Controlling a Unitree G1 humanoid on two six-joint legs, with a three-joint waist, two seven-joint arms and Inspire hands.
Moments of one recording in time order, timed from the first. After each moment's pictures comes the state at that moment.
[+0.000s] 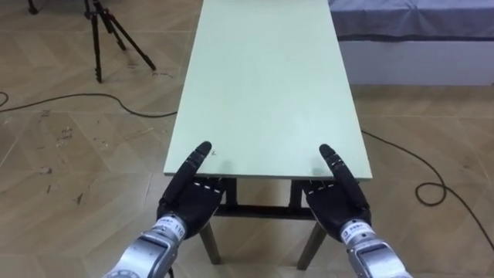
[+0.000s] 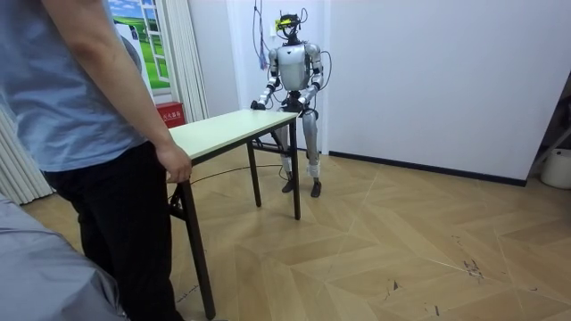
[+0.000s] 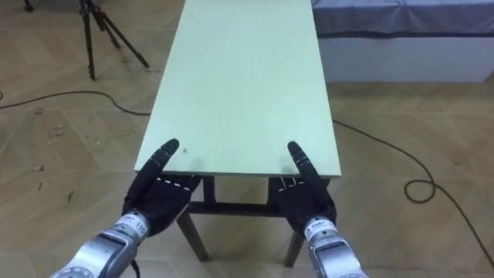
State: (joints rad) left arm 0.04 0.13 -0.09 0.29 -1.60 0.23 0.12; right arm 0.04 -0.14 0.12 0.38 1.53 0.09 -0.04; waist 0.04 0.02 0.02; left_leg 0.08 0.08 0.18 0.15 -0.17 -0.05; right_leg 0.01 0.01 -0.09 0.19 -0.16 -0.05
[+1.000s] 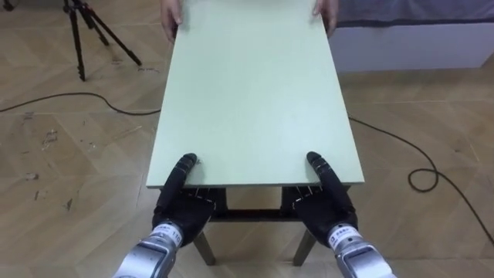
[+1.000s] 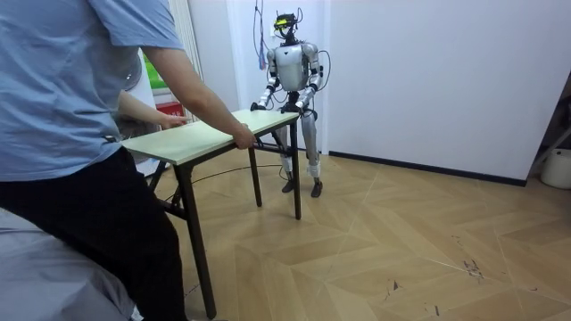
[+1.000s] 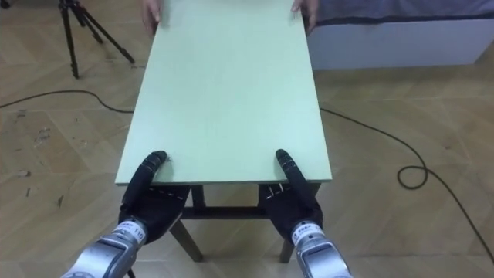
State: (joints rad) left arm 0.05 0.11 -0.09 0.33 -1.58 0.16 0.14; right arm 0.04 -0.13 0.17 0.38 1.49 0.08 -0.01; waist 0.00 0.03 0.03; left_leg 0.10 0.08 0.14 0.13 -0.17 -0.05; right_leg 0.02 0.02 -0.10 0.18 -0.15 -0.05
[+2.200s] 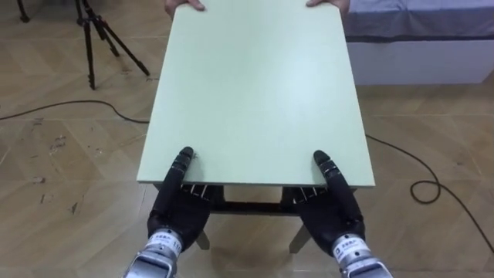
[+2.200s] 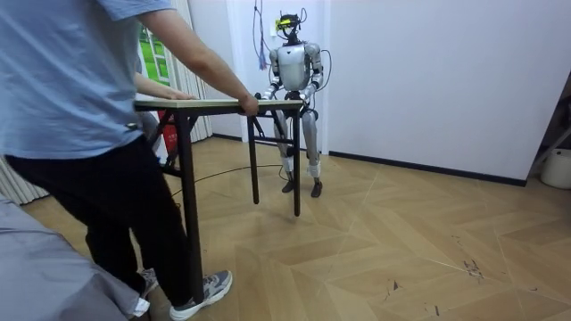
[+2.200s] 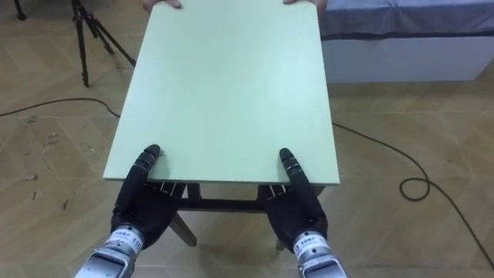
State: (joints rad) left arm 0.25 0.06 -0.14 0.02 -1.32 0.08 0.10; right arm 0.24 -0.14 0.22 0.09 1.46 -0.01 0.02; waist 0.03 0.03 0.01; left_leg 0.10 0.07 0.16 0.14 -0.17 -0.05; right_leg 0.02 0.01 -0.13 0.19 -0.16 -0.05
